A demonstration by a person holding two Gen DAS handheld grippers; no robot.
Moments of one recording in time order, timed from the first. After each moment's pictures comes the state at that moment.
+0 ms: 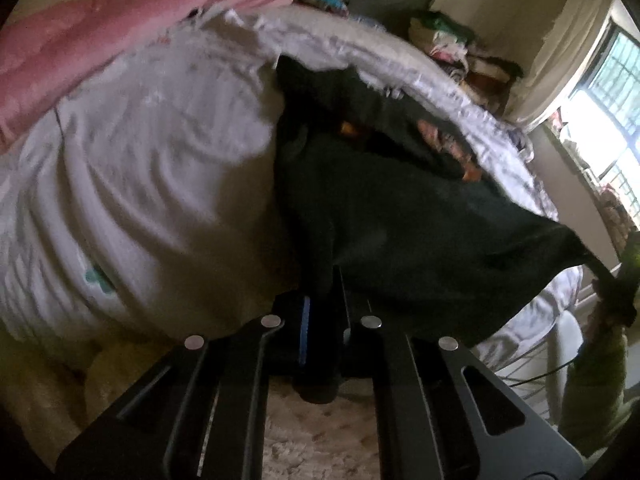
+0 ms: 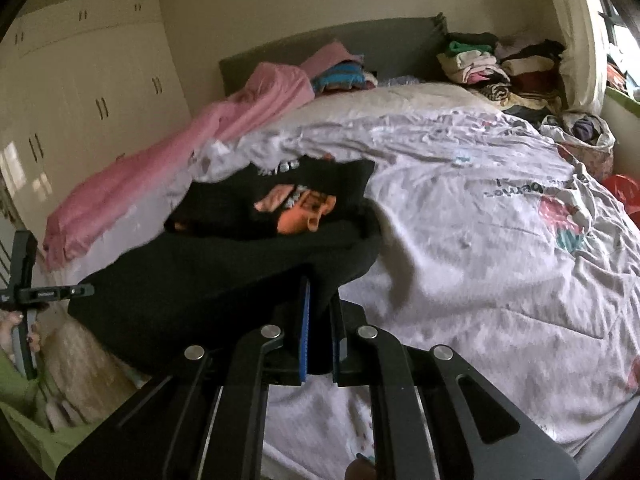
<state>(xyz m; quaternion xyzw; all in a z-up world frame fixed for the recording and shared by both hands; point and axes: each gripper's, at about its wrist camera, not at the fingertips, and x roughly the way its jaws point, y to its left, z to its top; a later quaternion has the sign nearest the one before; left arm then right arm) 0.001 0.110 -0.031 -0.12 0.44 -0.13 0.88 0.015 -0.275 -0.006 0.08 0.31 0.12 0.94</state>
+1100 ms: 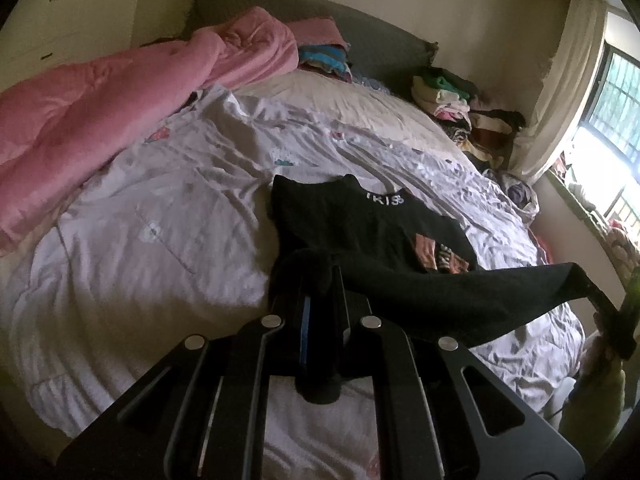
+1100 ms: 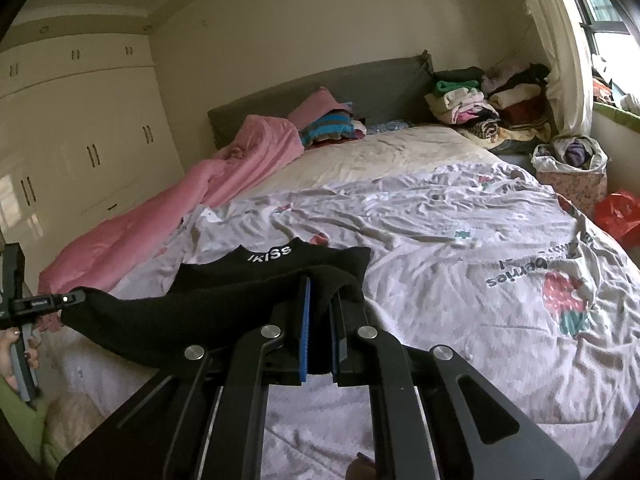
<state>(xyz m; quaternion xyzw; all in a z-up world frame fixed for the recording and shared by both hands) 0.080 0.111 0.046 -0.13 0.35 -0.09 0.92 0.083 -0.280 0.052 0.10 0.24 0.09 0.96</state>
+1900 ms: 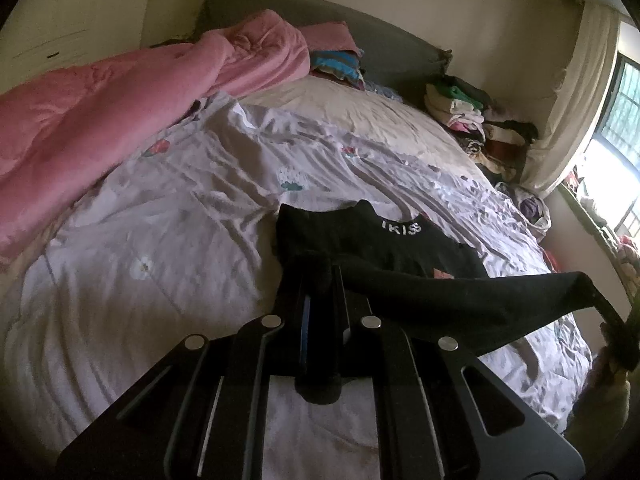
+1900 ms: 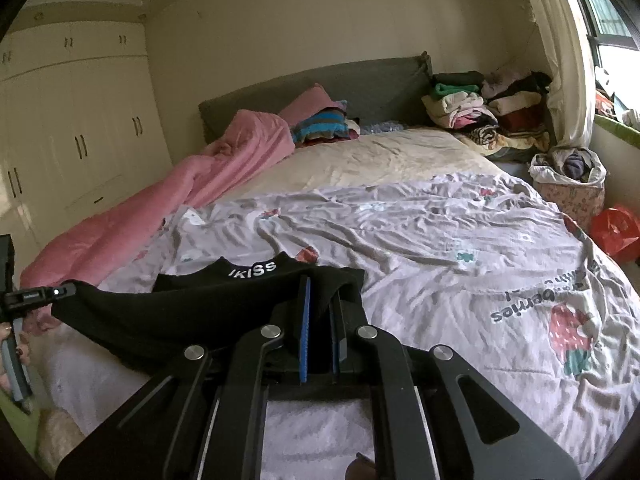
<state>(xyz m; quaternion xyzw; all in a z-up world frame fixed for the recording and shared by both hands) 0.134 0.113 0.049 -0.13 0.35 -0.07 0.93 0.146 -0.274 0.056 0.08 0.24 0.08 0.96</state>
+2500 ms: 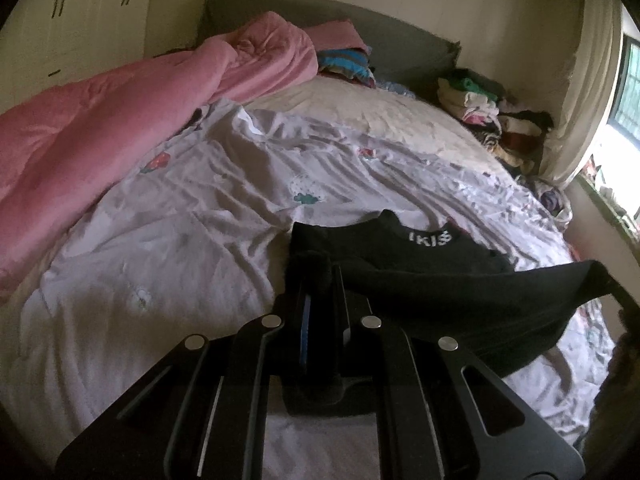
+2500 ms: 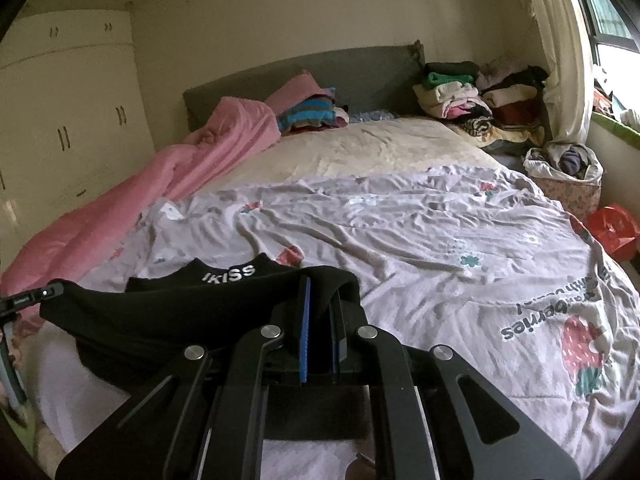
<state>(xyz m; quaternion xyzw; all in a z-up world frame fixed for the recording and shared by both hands) 0.185 0.106 0.028 -0.09 0.35 -0.05 0.93 0.206 -0.271 0.037 0.07 0.27 0.05 0.96</state>
